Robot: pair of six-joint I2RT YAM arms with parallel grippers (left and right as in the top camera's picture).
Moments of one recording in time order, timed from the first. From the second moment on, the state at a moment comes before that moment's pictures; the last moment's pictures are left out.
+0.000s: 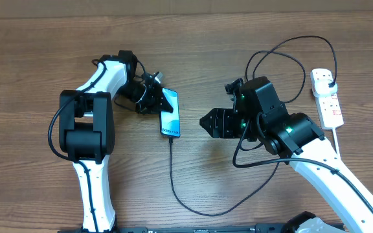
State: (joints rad) left arm -0.10 2.33 1.67 -1.09 0.83 -0.02; right arm 0.50 1.30 1.09 -0.72 -0.35 0.54
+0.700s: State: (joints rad) left arm -0.10 2.31 1.68 -1.10 0.70 -0.16; right arm 0.50 1.30 1.09 -0.72 -0.35 0.54
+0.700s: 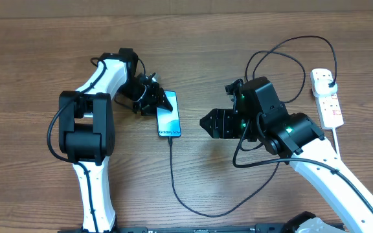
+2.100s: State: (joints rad) left arm -0.07 2.11 1.75 -1.22 0.27 -0.23; right arm 0.50 1.30 1.09 -0.76 -0.34 0.51
